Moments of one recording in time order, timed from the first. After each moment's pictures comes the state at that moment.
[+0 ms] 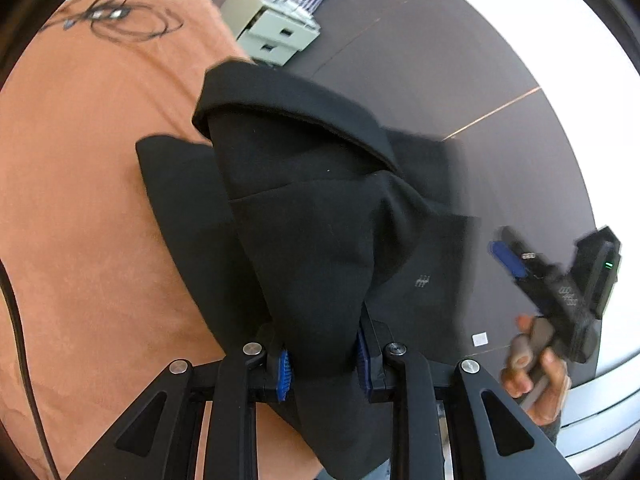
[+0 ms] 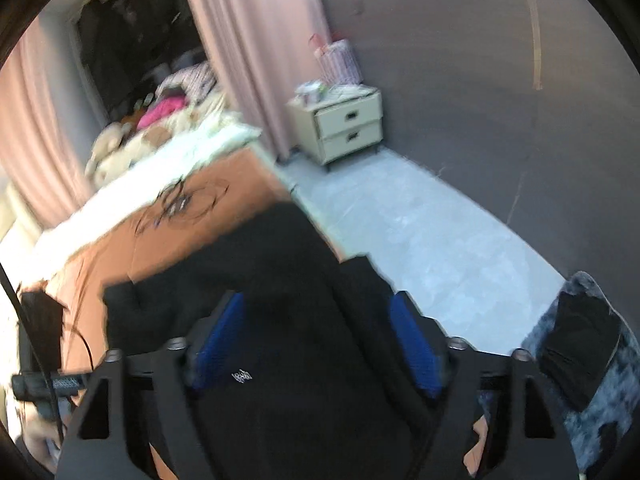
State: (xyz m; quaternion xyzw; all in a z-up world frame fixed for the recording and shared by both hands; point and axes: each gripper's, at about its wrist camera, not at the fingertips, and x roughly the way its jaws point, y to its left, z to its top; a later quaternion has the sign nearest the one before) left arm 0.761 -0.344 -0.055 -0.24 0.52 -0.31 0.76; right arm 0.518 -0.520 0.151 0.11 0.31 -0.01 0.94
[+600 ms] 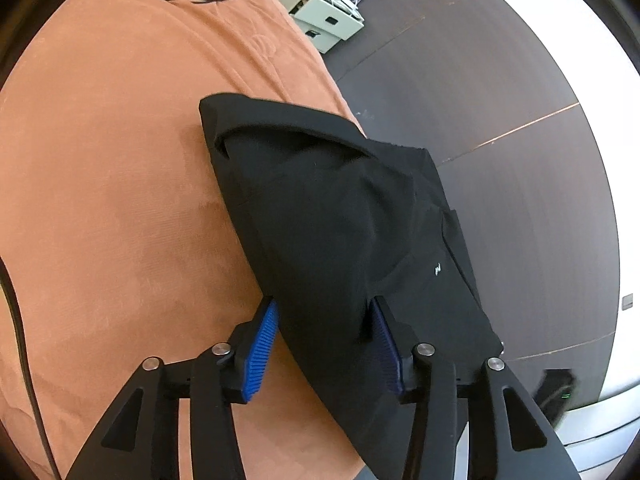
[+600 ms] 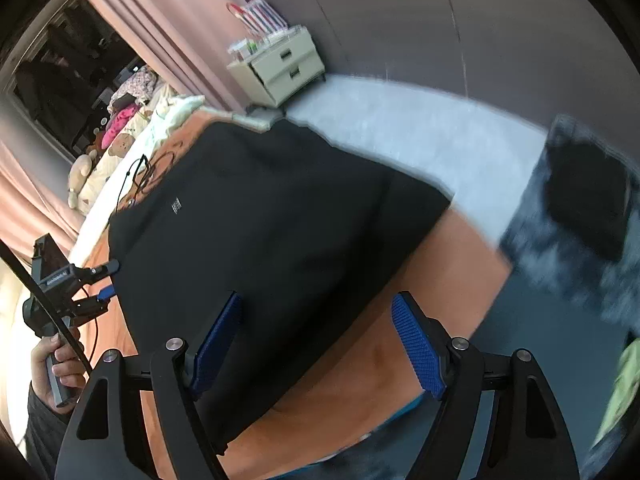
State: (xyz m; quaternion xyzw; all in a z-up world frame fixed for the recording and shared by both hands) left arm 0.763 -0.315 -0.100 -0.25 0.55 -0.27 0.75; right arm 0.333 -0.526 0.059 0.27 0.39 -0.03 0.88
